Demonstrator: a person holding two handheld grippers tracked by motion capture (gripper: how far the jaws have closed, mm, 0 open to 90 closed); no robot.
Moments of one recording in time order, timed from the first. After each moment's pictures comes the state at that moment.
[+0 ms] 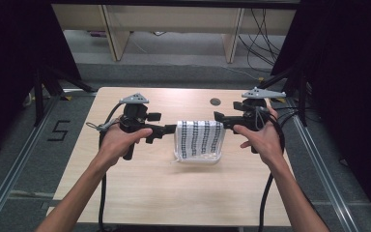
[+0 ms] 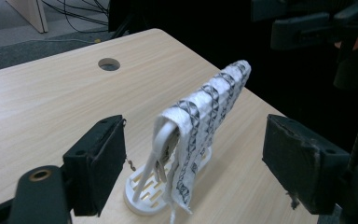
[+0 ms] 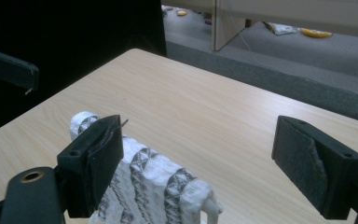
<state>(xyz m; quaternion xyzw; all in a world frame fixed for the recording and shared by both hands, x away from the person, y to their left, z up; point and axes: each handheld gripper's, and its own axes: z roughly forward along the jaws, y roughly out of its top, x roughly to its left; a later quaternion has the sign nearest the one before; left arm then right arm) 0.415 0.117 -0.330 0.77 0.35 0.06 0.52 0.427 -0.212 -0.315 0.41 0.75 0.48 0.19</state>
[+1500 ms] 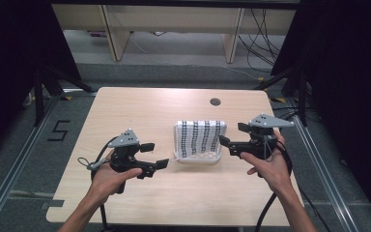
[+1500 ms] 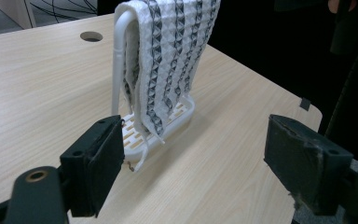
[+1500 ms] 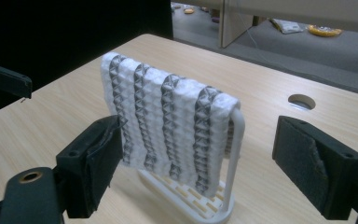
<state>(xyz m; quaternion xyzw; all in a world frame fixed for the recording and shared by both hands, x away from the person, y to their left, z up) 0.350 0.138 -0.388 0.78 0.33 0.07 0.53 0.374 -0.226 -0.347 0.40 0.76 0.49 0.18</state>
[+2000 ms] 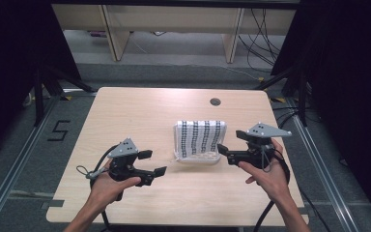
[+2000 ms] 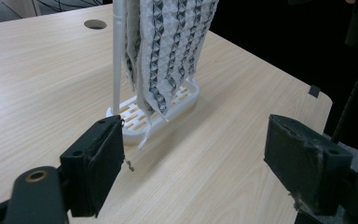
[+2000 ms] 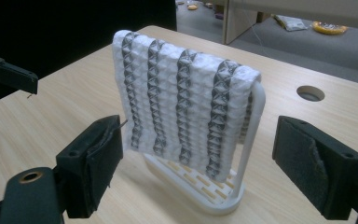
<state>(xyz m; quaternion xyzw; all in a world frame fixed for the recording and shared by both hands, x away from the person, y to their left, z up) 0.337 0.142 -0.406 0.78 0.33 0.08 0.52 0.360 -0.224 -0.361 0.38 0.77 0.48 0.19</state>
